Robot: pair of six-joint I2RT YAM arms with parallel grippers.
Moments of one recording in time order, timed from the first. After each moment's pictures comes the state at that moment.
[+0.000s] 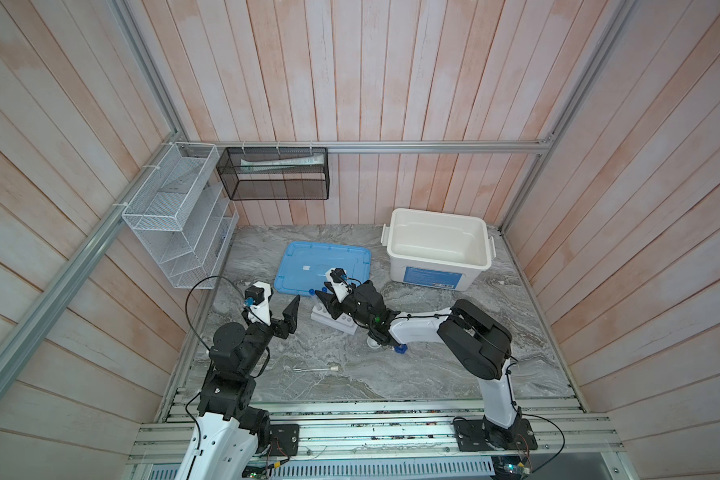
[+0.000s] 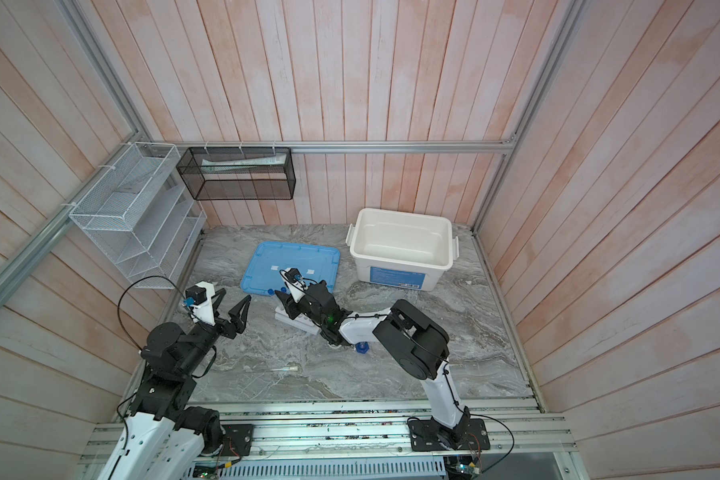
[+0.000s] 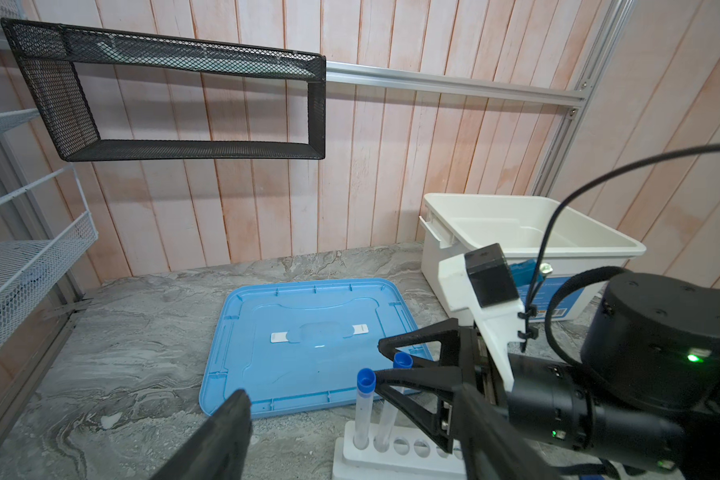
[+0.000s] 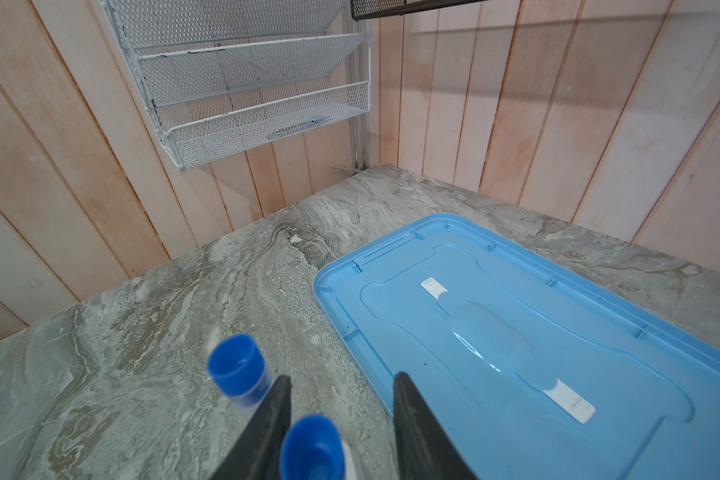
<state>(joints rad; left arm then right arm) -0.15 0.50 0.46 -0.02 0.21 -0.03 0.95 2.04 1.15 0.77 -0.02 0.11</state>
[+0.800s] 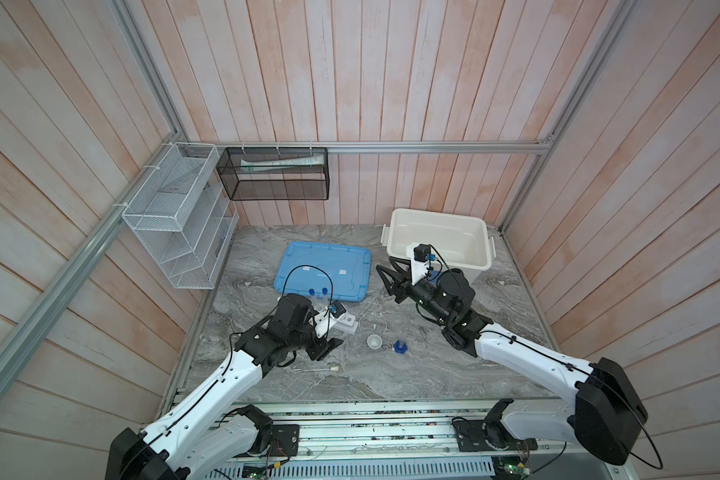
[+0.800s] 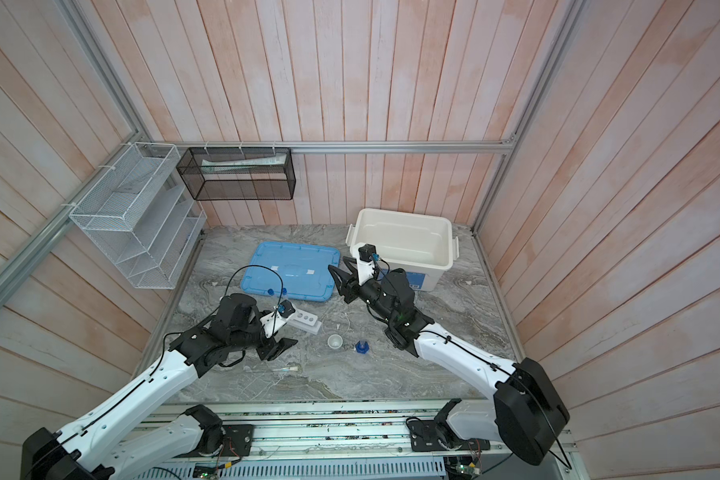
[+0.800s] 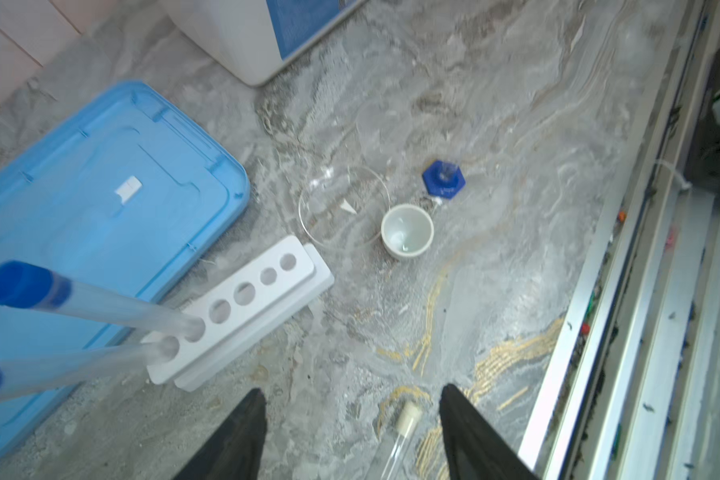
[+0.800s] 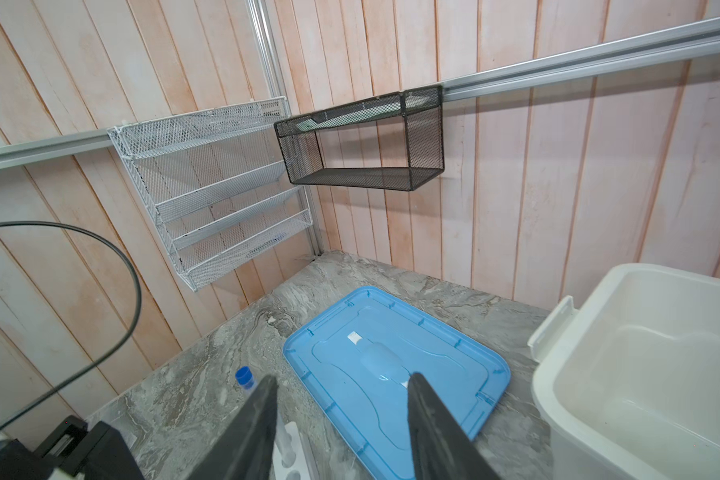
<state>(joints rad) -0.58 1.02 0.75 -0.61 0.25 0.44 0.69 1.23 0.75 0.52 -0.11 0.22</state>
